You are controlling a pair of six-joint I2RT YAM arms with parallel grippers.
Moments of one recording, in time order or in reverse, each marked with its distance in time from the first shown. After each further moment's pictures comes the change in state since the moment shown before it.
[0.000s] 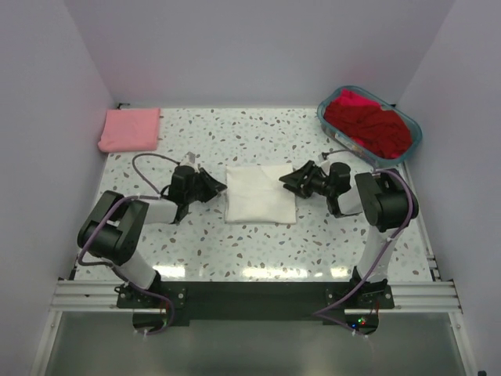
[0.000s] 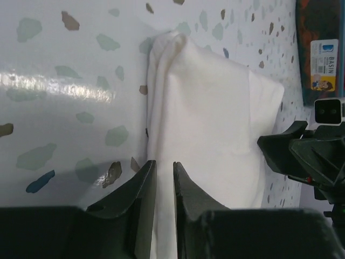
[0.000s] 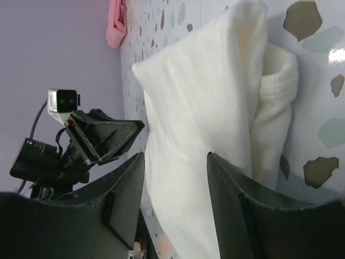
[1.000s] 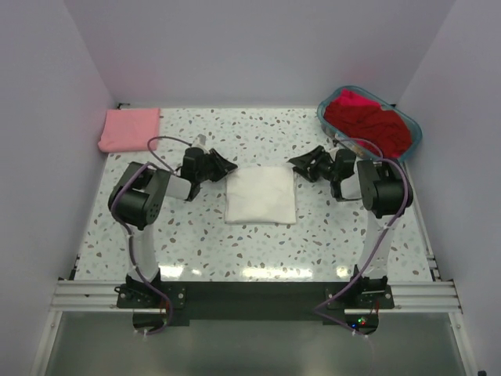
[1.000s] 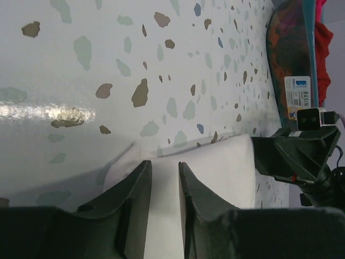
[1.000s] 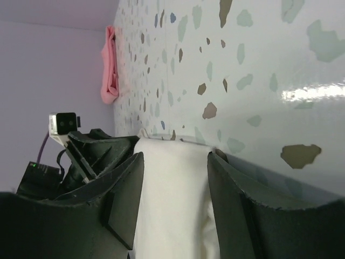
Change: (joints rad) left arm 0.033 0.362 0.331 0.157 0.082 -0.008; right arm -0.099 0.167 0.240 -0.037 0.069 -0.002
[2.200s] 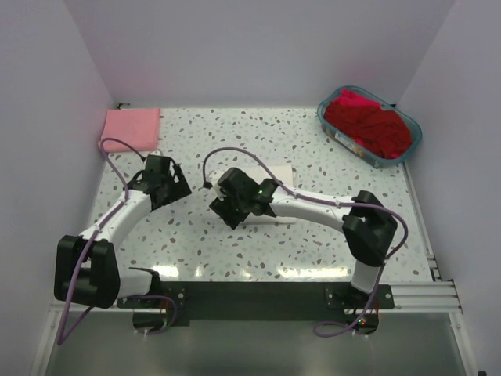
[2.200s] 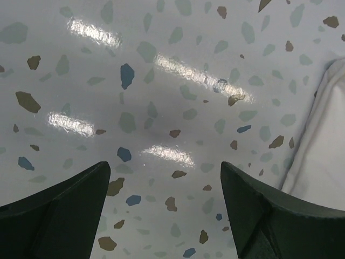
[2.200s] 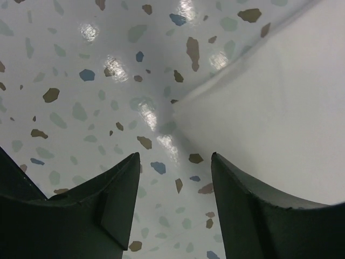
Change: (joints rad) left arm 0.150 -0.731 -0.102 -1.134 -0.432 0.351; right arm 0.914 -0.365 0.448 -1.415 0.620 -1.041
